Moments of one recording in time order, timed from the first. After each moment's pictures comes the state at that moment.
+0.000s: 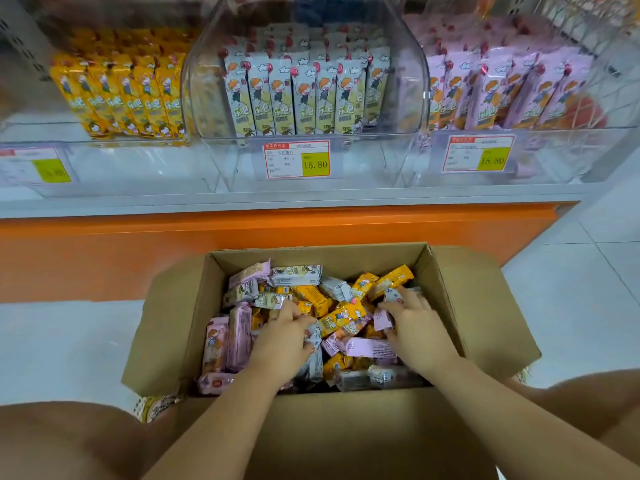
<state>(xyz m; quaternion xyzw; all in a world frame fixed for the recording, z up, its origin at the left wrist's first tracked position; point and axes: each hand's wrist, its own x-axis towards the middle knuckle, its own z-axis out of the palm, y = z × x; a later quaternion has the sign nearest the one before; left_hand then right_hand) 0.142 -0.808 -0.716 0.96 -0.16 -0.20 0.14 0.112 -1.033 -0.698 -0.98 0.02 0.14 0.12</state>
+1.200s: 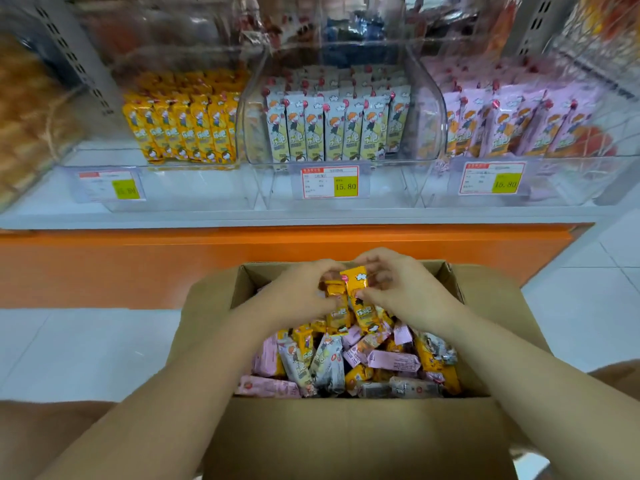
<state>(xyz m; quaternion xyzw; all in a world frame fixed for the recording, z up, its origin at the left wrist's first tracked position) 0.181 -0.799 -0.594 0.91 -0.21 -0.21 0.30 0.142 -0.982 -0.579 -0.88 -0.04 0.10 0.47</state>
